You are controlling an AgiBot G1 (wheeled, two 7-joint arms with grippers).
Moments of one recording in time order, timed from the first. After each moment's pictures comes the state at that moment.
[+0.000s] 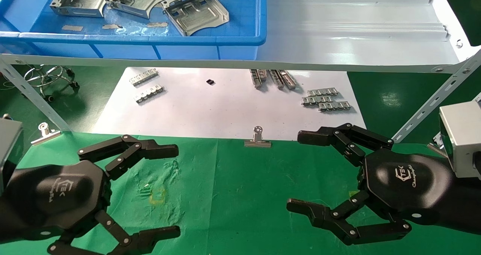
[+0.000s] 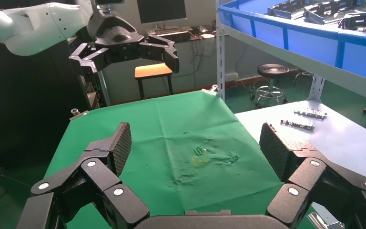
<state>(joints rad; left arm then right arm) -1.08 0.61 0.28 -1.28 0.73 1.49 -0.19 1.08 -0.54 -0.42 1.22 -0.61 -1.40 0.10</state>
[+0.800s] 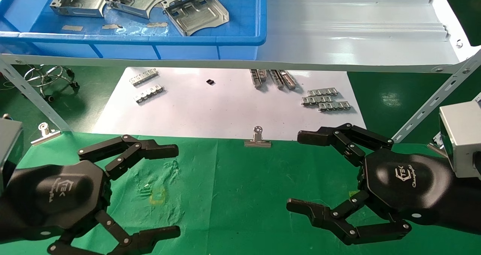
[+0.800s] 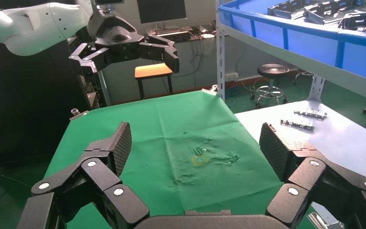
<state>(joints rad) -1.09 0.62 0.28 -1.27 0.74 1.48 -0.19 1.08 -0.54 -0.42 1.22 -0.61 -1.40 0.10</state>
